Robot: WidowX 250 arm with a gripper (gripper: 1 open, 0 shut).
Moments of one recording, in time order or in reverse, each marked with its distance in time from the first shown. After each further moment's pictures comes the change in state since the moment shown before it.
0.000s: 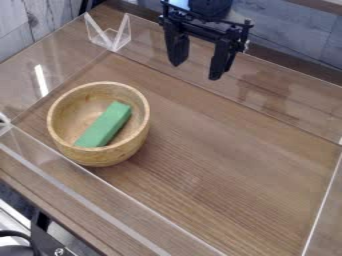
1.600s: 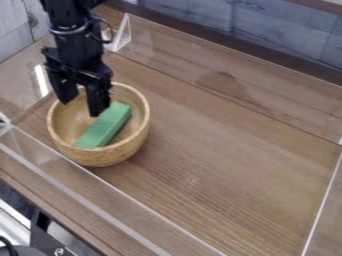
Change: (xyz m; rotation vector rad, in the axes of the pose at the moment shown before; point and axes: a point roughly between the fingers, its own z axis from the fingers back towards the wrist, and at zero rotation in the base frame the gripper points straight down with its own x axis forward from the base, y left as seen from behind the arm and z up) arm -0.064 0.125 -0.067 0.036 -0.059 0.048
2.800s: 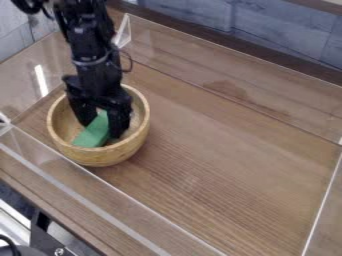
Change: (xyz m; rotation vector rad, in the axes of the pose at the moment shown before) arm -0.001 -0.023 -0.024 -0.051 0.008 0.013
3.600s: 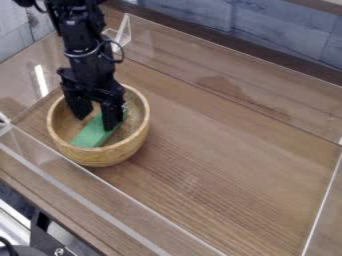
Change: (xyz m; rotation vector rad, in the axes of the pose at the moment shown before) arm 0.011 0.021 -0.005 0.011 -0.030 0.001
